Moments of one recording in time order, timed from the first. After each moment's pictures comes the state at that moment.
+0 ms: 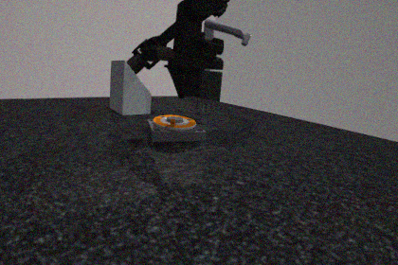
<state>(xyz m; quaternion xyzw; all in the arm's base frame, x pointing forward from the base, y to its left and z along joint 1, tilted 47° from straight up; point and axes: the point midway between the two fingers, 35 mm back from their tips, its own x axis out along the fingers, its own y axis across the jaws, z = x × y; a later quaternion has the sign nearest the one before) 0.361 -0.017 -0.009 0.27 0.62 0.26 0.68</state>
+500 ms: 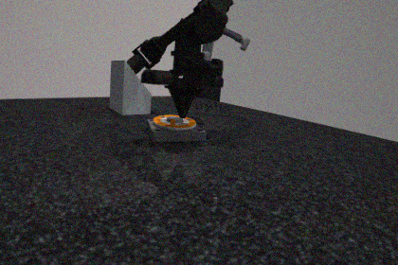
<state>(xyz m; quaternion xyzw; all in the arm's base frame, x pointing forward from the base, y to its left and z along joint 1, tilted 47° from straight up) 0.363 0.019 -0.037 0.28 0.63 0.27 0.68</state>
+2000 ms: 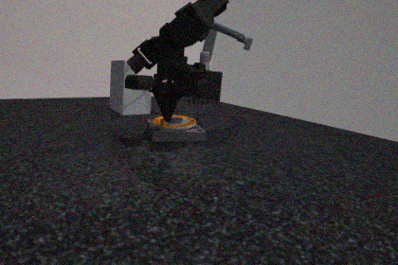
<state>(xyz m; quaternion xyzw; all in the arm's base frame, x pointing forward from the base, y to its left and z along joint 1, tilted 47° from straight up) 0.341 0.010 -0.065 0.29 0.62 0.27 0.67</state>
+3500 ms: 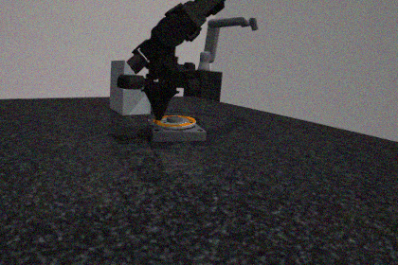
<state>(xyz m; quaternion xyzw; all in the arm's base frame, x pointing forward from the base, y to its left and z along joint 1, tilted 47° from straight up) 0.318 0.006 -0.073 0.29 0.63 0.27 0.67</state>
